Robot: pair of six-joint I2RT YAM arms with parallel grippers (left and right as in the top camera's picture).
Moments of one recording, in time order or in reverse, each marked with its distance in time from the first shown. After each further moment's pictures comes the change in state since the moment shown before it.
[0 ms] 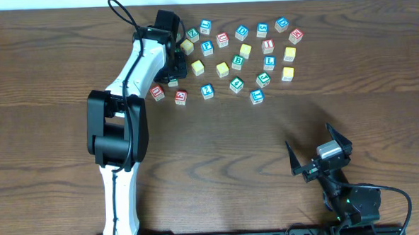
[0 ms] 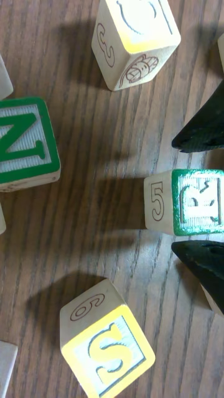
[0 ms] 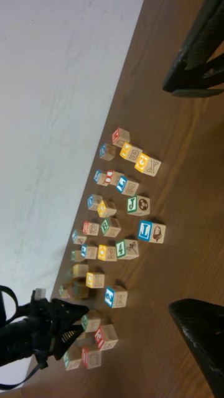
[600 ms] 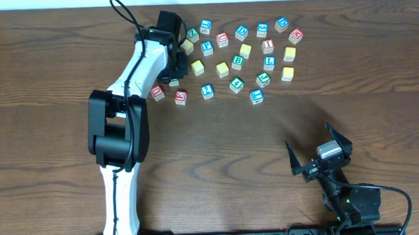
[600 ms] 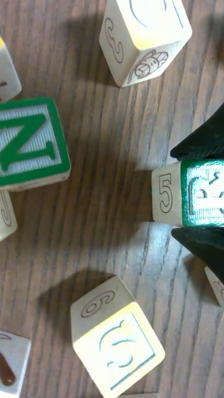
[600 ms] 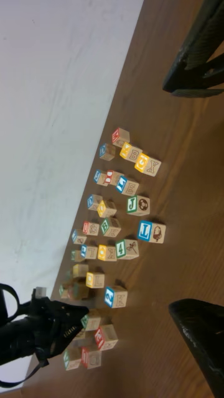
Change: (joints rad) left arm -0.010 0.000 -0.014 0.031 -0.033 0.011; right arm 0.000 0.000 0.000 0.000 0.000 0.000
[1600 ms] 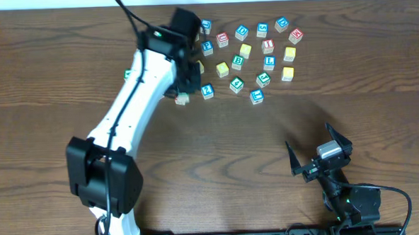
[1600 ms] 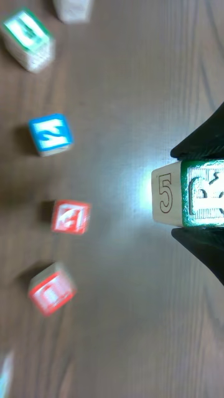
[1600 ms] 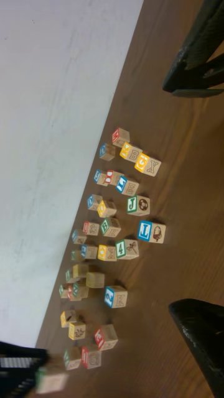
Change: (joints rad) left arm -0.170 -0.367 -0.092 -0.357 -0.001 -0.045; right arm 0.000 0.000 0.000 0.000 0.000 0.000
